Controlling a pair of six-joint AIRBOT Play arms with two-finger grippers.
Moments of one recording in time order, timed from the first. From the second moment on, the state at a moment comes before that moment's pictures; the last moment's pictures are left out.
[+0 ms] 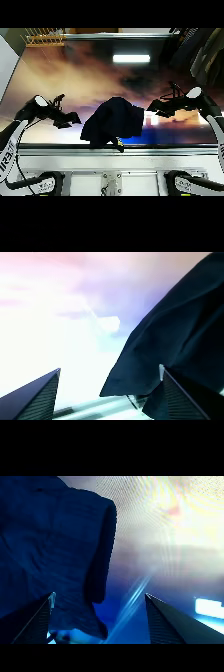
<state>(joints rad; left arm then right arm) 0.04 -1.41 0.90 1.09 -1.19 -1.41 -0.09 -1.36 1.01 -0.97 1.13 1.44</state>
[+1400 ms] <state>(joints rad) 0.06 -1.10 1.43 1.16 -1.22 -1.39 -0.01 -1.14 1.34 -1.01 1.10 1.39</state>
